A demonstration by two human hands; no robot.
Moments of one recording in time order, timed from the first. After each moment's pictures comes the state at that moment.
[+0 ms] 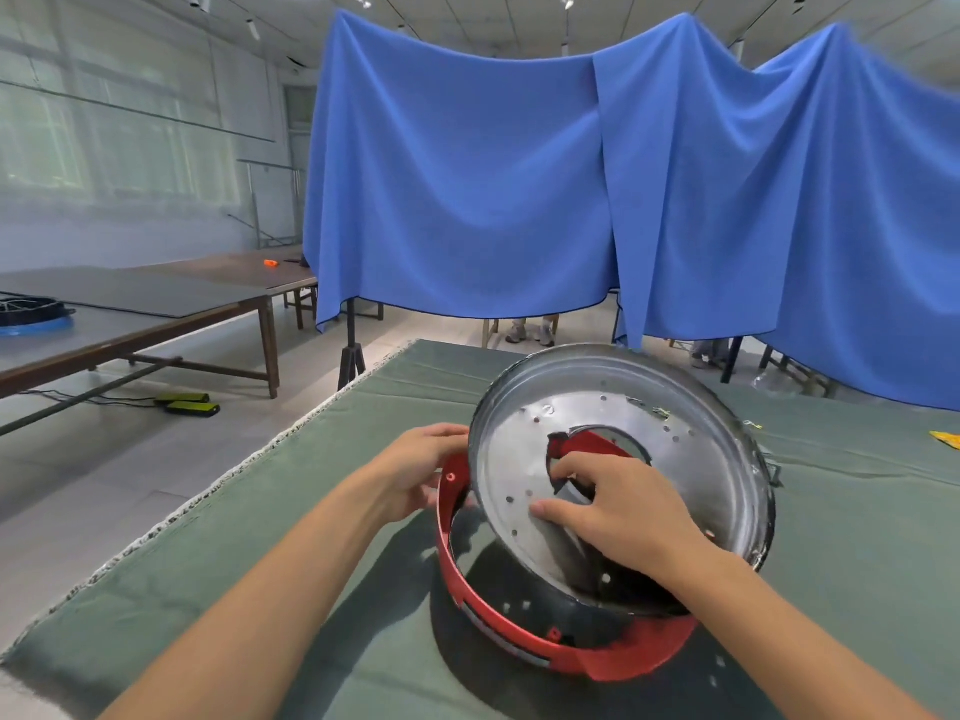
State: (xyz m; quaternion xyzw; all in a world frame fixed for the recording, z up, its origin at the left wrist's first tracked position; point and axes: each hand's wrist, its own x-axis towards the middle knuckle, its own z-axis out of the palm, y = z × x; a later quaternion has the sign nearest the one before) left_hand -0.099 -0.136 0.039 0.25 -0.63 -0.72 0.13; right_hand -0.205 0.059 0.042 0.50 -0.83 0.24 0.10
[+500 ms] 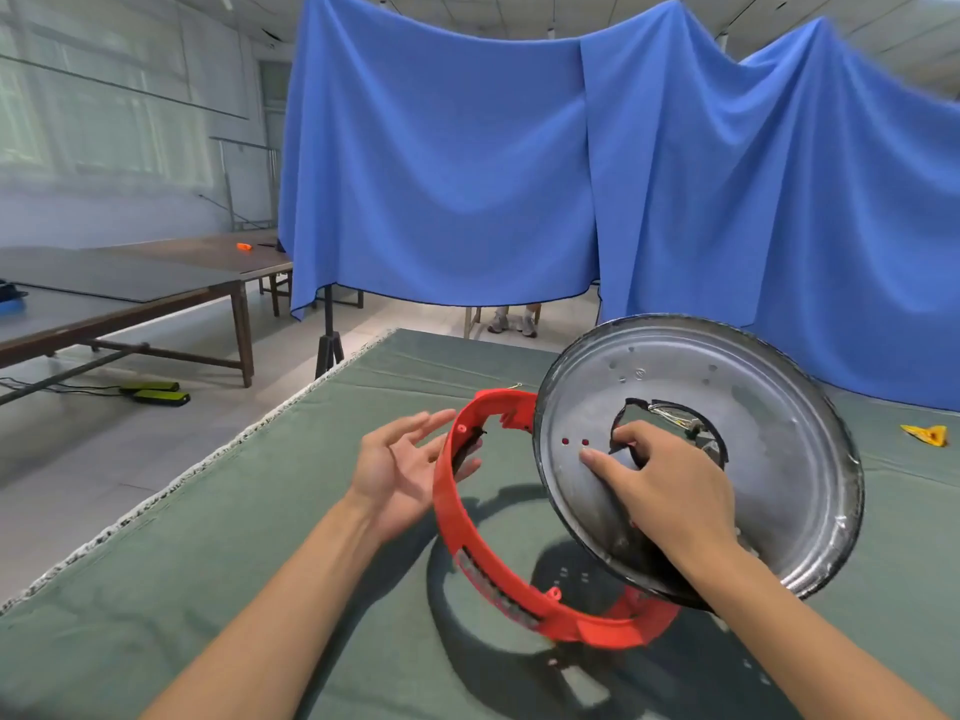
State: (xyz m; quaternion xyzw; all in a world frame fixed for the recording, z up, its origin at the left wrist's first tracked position) left_hand -0.117 -0.145 0.007 0.10 -0.35 -0.92 0.17; right_hand -0.234 0.076 0.041 0.31 -0.88 0.30 0.21
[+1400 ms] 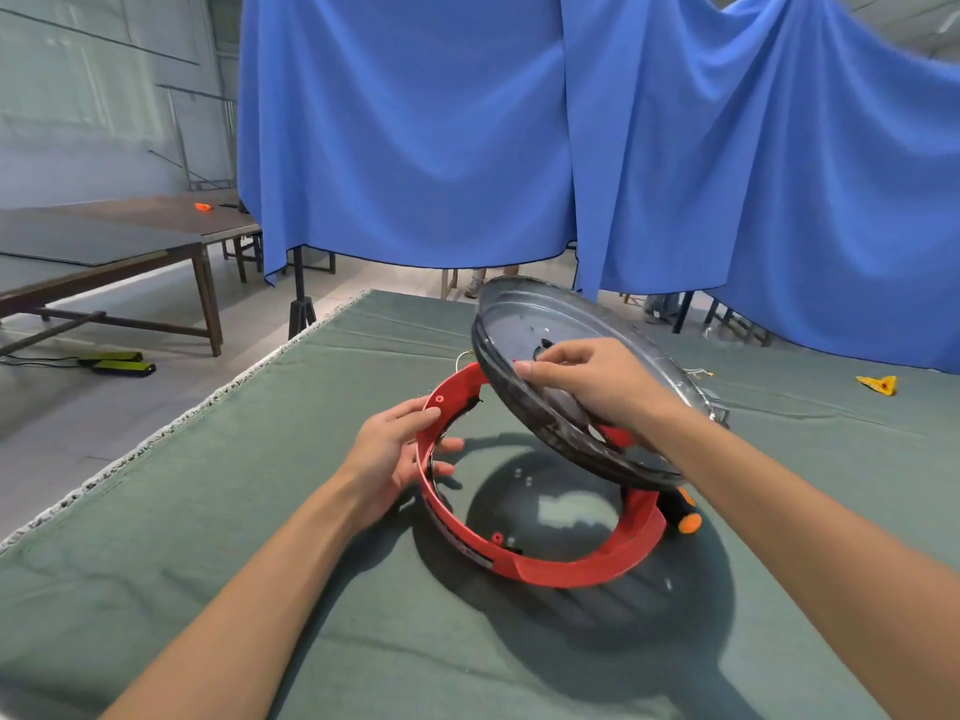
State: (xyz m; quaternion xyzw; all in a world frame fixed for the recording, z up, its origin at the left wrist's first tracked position) left_hand -0.112 -0.124 -0.013 0.13 -0.51 -0.82 0.21; right_hand -0.233 0.044 0.086 0.38 -0.81 0.43 -0.09
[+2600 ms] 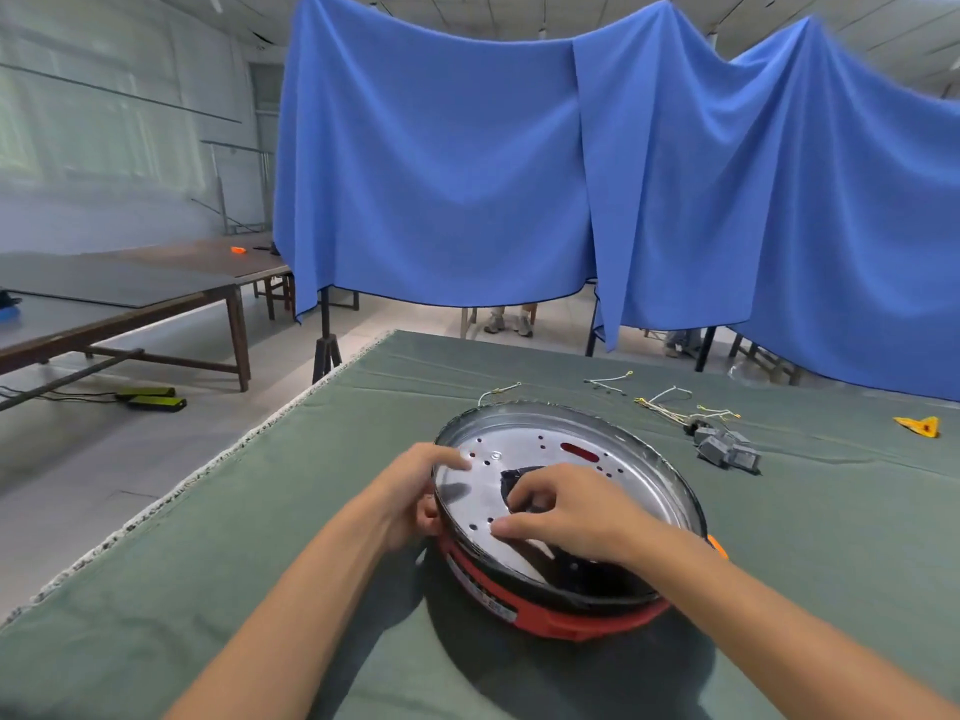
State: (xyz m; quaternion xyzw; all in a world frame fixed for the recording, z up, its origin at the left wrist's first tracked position) left_hand -0.108 -0.124 0.016 0.29 -0.56 -0.77 0.10; right_hand -0.207 0.034 0.036 0.49 -0.84 0.21 -0.09
